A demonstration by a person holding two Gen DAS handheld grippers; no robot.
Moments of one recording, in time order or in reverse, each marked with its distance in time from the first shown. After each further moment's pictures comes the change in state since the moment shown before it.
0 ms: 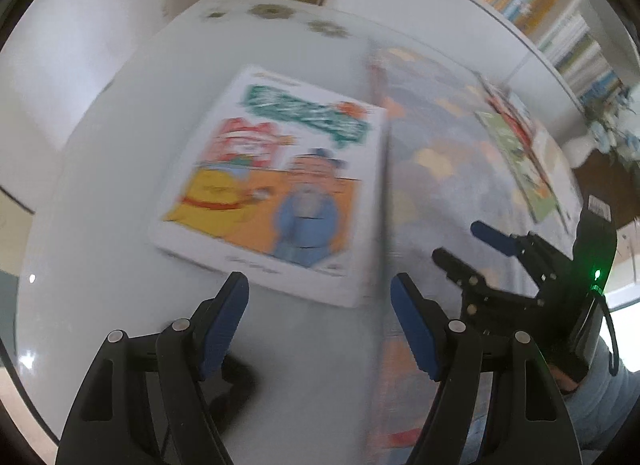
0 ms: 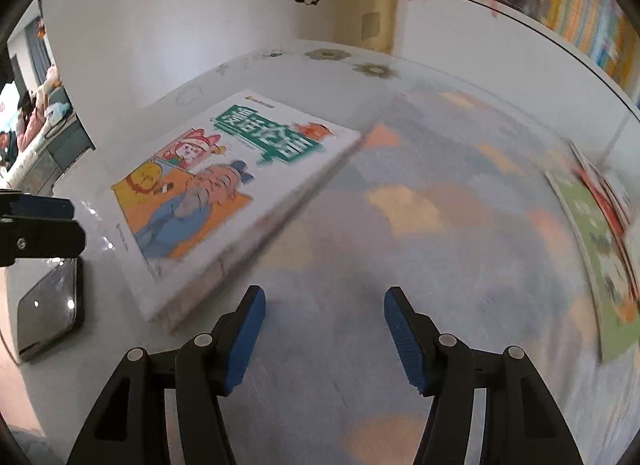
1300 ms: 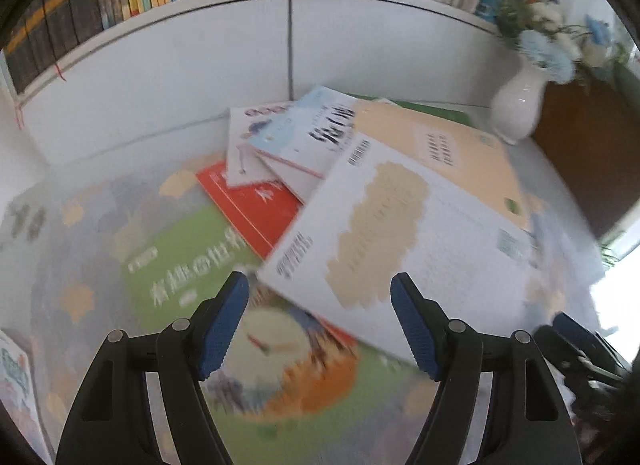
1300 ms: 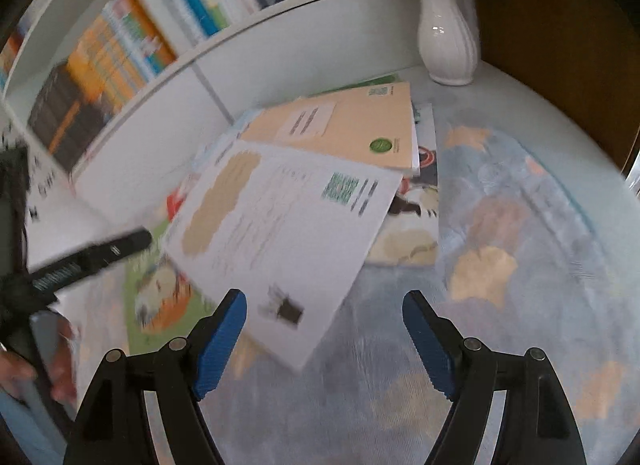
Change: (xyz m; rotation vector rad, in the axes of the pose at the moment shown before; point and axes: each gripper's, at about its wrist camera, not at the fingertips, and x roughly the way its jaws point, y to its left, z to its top) left arm 0.164 -0.442 0.128 0.379 -0.155 0.040; right arm -0.133 -0.481 -0.158 0.840 -0.196 -0.114
